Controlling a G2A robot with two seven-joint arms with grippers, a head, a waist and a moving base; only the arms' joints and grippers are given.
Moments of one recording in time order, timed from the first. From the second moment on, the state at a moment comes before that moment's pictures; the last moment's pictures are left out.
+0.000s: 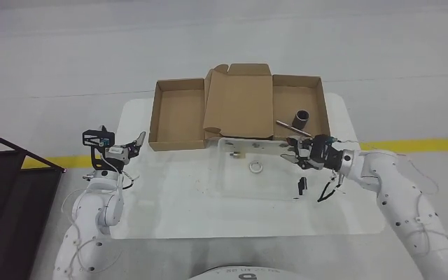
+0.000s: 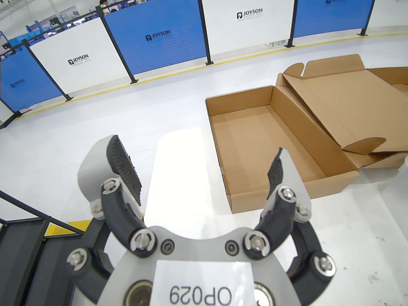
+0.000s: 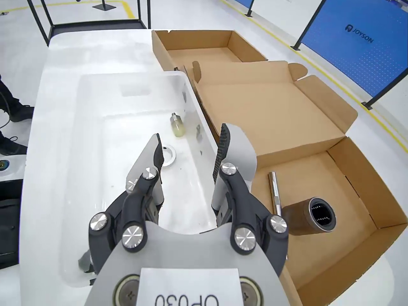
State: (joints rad) left arm 1.73 -1.15 -1.60 -1.80 1.33 0.00 0.00; right arm -1.46 -0.86 1.37 -1.58 -1.32 -0.93 -0.19
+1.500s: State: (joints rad) left arm 1.56 -1.15 -1.27 -1.93 1.35 -0.62 -0.39; right arm -1.53 -0.83 1.49 -1.45 -1.19 -1.01 -0.45
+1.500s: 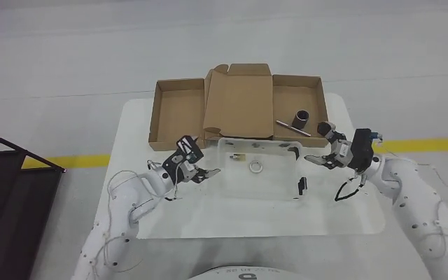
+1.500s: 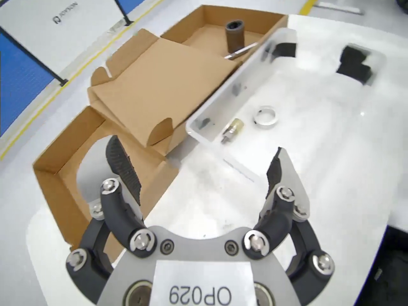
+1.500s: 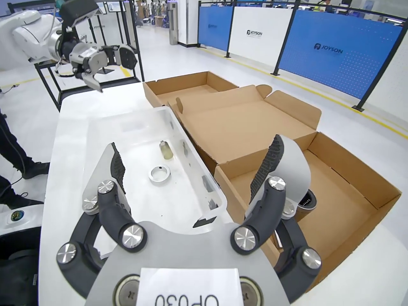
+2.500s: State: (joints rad) left arm 1.10 -1.27 -0.73 -1.58 1.32 -0.38 -0.65; right arm -1.59 -0.80 1.52 -1.41 -1.30 -1.01 -0.65
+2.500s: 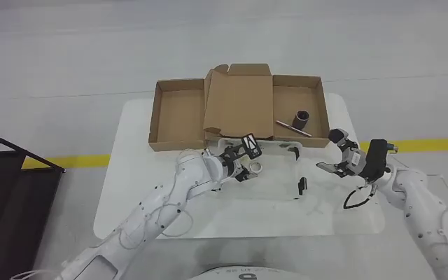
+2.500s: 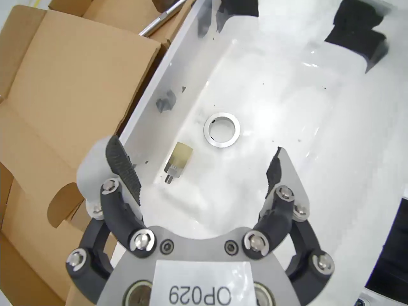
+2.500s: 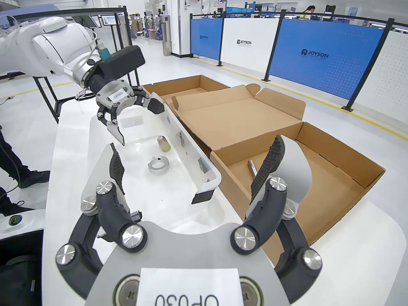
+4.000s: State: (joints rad) left arm 1.03 -1.28 -0.76 -1.60 1.09 -0.54 -0.87; right arm -1.59 -0.80 1.51 -1.41 -1.30 -1.01 -0.65
